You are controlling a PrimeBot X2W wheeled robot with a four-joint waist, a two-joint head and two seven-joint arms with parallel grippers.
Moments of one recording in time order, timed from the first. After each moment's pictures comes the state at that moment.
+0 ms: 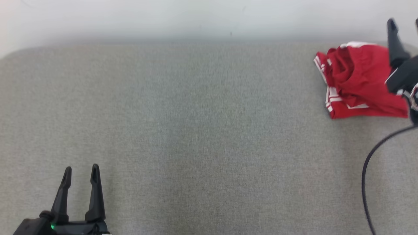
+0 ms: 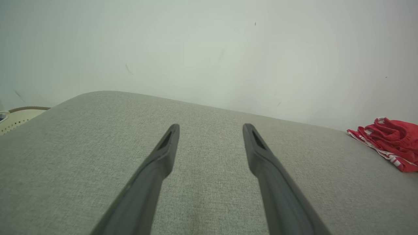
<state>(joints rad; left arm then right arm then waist) -0.09 0.09 0.04 -0.07 -0.25 -0.02 -0.26 -1.07 -0.59 0.64 0.87 0.70 0.13 -0.18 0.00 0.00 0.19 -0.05</state>
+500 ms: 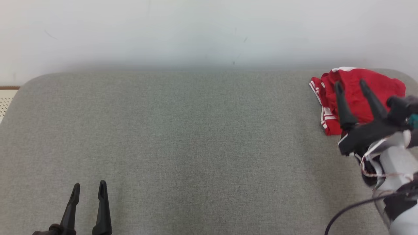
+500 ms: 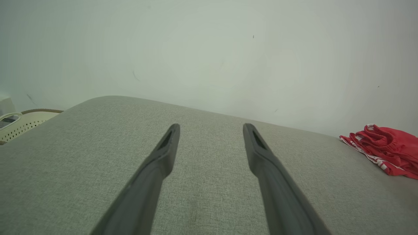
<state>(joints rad) -0.02 0.08 0.03 -0.05 -0.26 -0.01 -0.26 -0.67 -0.44 0.45 0.59 0.53 0.13 -0.26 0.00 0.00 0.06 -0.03</state>
